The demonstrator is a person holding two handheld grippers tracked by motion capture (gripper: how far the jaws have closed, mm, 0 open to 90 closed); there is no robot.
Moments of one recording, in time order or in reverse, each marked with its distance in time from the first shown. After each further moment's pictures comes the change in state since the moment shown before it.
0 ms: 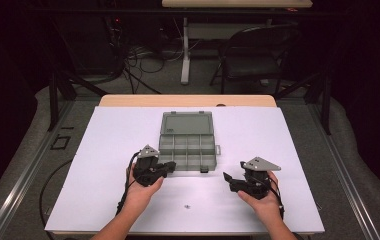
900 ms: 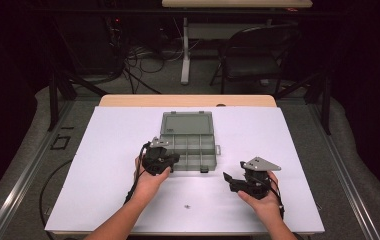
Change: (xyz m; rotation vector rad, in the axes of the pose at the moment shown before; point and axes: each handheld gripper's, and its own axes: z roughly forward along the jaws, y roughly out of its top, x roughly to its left) left arm 0.011 0.017 0.034 0.035 0.070 0.009; right arm 0.000 0.000 0.000 0.000 0.002 -0.001
